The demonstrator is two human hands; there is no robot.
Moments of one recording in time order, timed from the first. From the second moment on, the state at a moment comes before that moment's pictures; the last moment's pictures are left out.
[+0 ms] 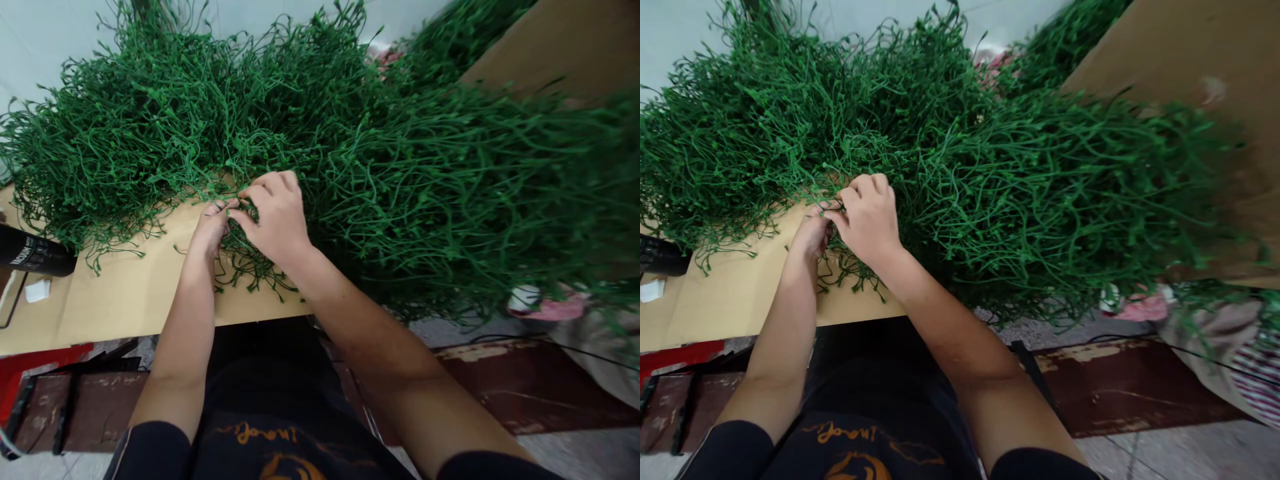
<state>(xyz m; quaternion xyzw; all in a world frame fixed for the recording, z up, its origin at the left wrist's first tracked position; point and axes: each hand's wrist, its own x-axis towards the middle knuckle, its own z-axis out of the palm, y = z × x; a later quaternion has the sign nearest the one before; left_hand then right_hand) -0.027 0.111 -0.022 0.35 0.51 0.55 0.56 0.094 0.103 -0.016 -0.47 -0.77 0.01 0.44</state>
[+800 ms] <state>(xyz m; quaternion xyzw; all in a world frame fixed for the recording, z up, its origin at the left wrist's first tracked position) -0.021 0.114 -0.024 0.26 0.51 0.58 0.58 0.089 0.114 -0.027 -0.47 -0.73 0.14 0.47</state>
